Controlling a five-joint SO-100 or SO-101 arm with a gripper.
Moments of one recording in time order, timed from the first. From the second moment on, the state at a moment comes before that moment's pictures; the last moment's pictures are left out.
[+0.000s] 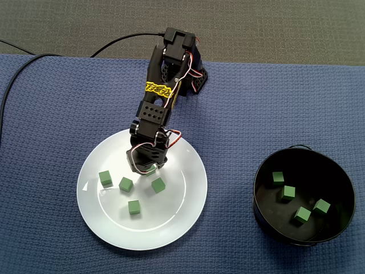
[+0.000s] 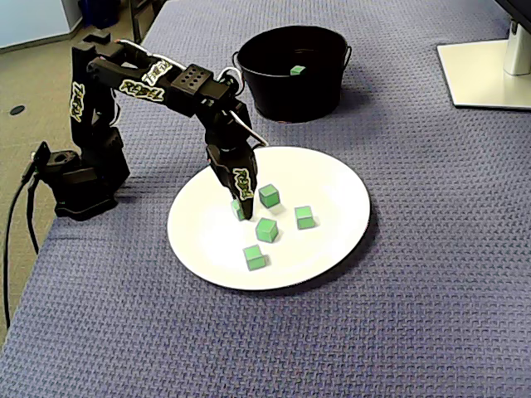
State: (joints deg) arm 17.9 69.3 92.0 57.5 -123.0
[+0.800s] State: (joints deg) arm 4.7 96.1 87.5 76.1 -84.0
